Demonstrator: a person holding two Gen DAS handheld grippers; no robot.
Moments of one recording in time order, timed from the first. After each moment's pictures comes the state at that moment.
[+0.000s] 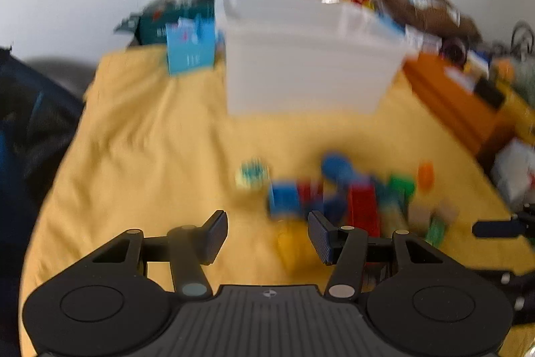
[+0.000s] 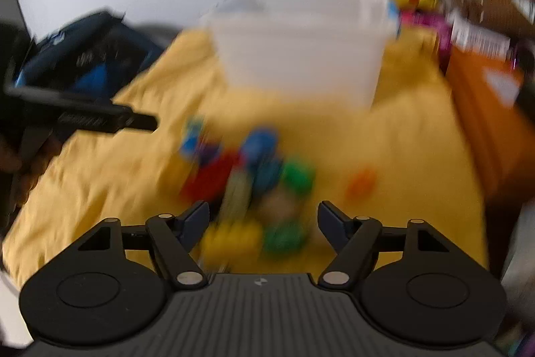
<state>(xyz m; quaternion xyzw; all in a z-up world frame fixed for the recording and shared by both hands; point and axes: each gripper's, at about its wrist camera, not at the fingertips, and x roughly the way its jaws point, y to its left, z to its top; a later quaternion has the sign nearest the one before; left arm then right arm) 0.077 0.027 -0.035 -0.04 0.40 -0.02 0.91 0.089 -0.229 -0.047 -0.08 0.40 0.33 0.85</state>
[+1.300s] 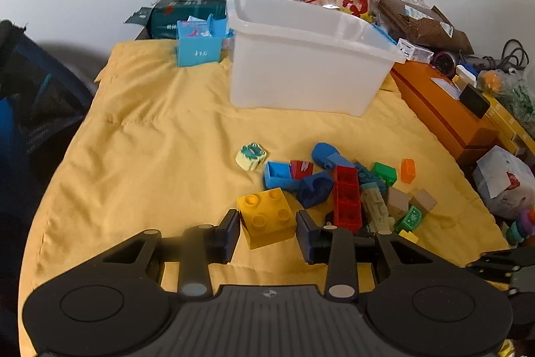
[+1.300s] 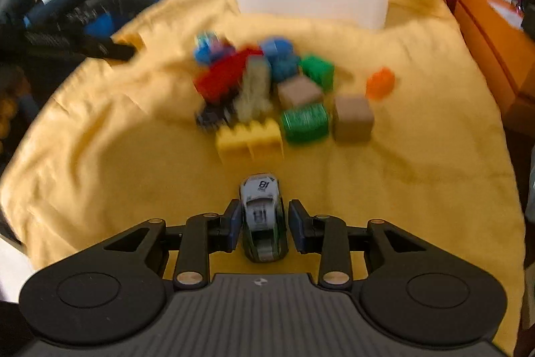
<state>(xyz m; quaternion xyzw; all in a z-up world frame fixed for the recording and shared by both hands) 0.038 0.033 -0.020 -0.09 0.39 -0.02 0.92 0.062 -0.240 -0.093 -0.10 0.45 0.32 0.82</state>
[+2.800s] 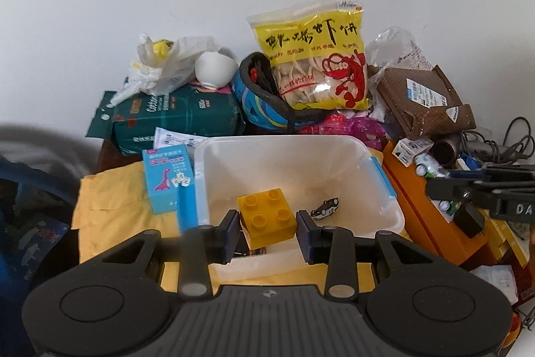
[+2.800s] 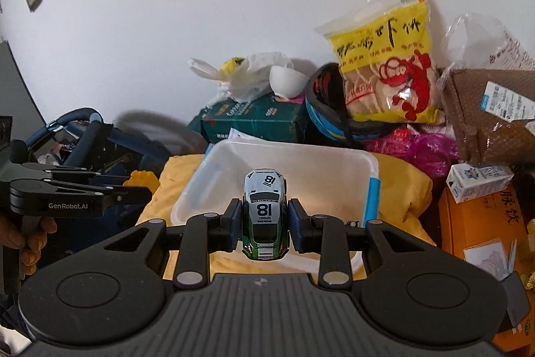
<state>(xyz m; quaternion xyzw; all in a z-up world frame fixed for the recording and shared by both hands) 0.238 0.049 0.134 -0.07 0.39 -0.05 0.92 0.274 -0.204 0.116 -0.01 0.36 0.35 0.87</state>
